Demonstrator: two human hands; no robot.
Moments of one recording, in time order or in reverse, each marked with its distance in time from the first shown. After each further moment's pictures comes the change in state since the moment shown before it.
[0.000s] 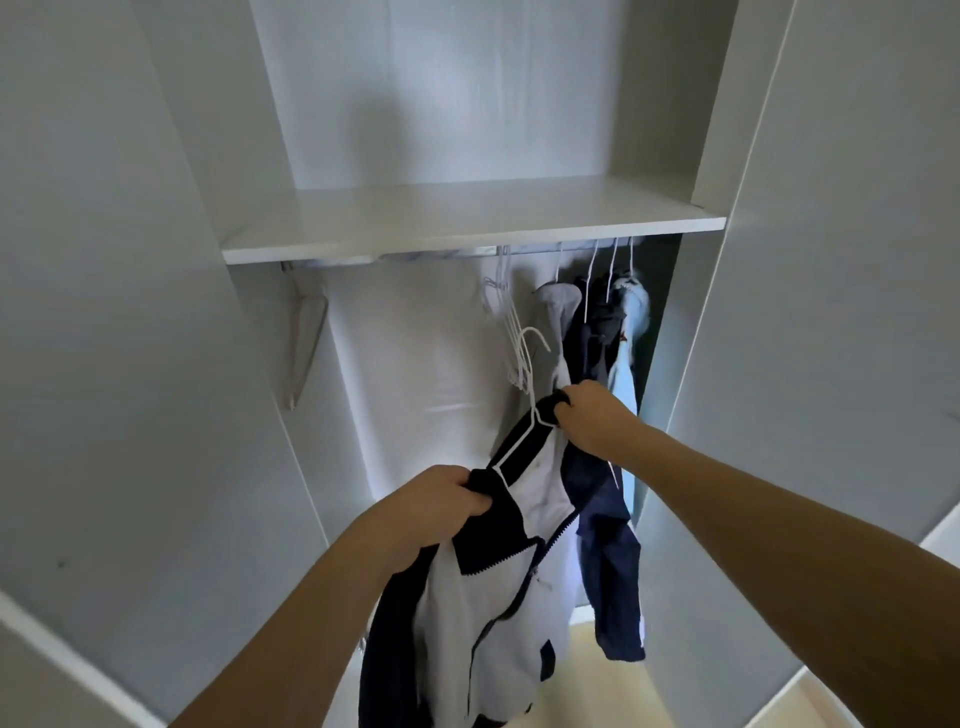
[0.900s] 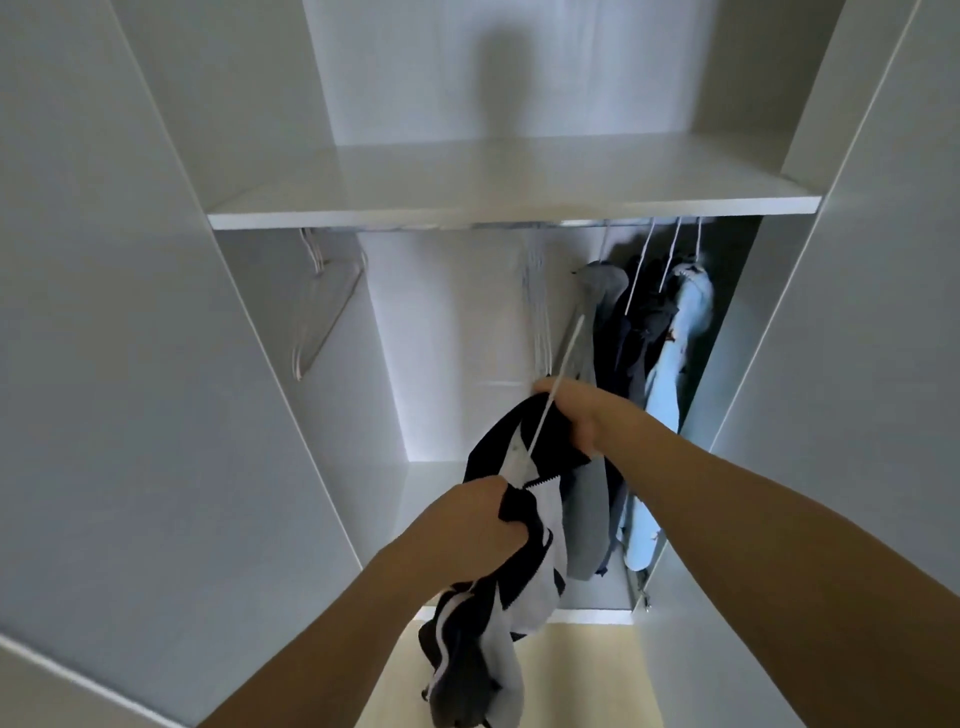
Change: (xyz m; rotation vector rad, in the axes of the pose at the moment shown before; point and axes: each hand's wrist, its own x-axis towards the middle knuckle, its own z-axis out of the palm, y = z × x) left_hand 0.062 0.032 0.073 0.443 0.186 0.074; right_hand 0.100 0.034 0.002 0.652 -0.546 0.543
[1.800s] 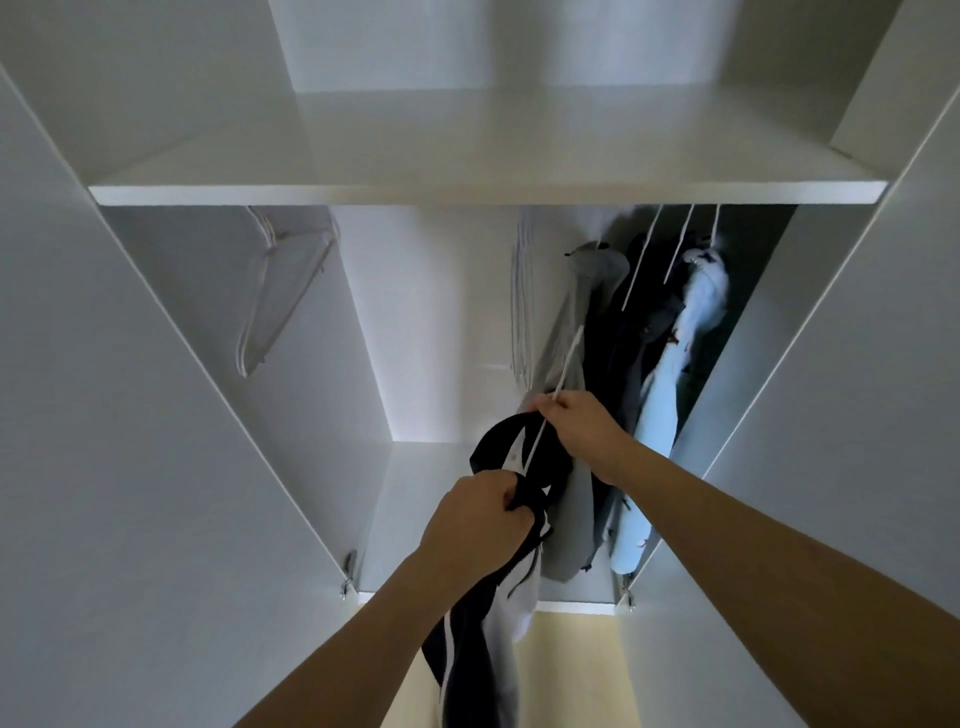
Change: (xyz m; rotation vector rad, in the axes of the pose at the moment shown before) left_hand 0.119 0.013 0.047 -0.174 0.232 -0.013; right_hand 0.081 0.004 -0.061 -0.322 0.135 -0.356
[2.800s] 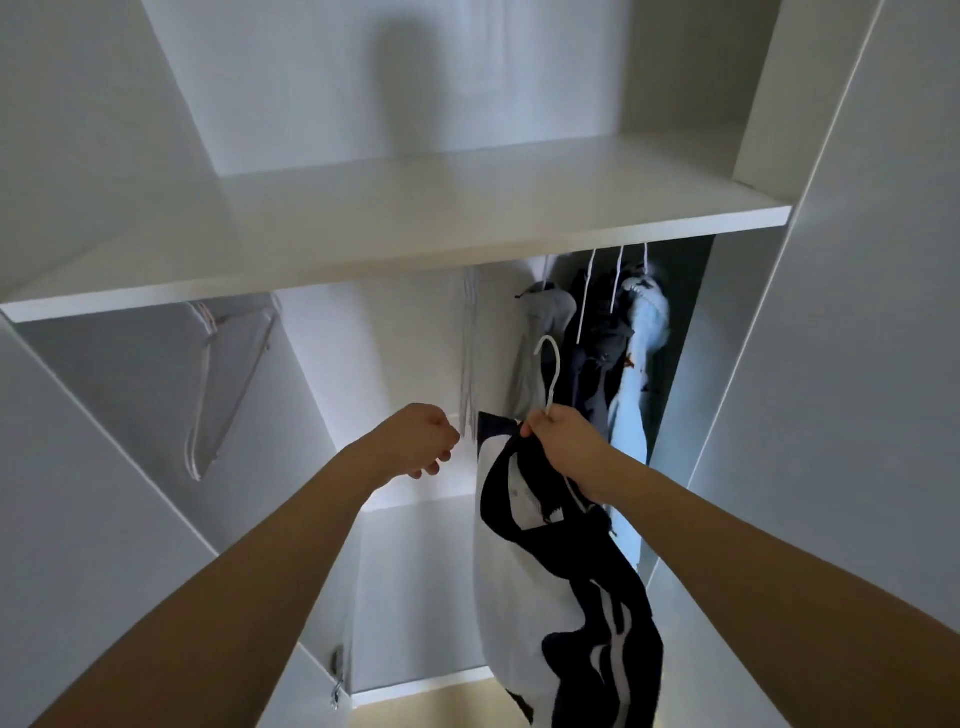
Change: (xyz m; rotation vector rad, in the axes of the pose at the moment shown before) left_hand 0.129 -0.011 -0.103 -0.059 -0.310 -0.135; right_hand -0.010 -0.037 0.003 0.020 0.197 0.012
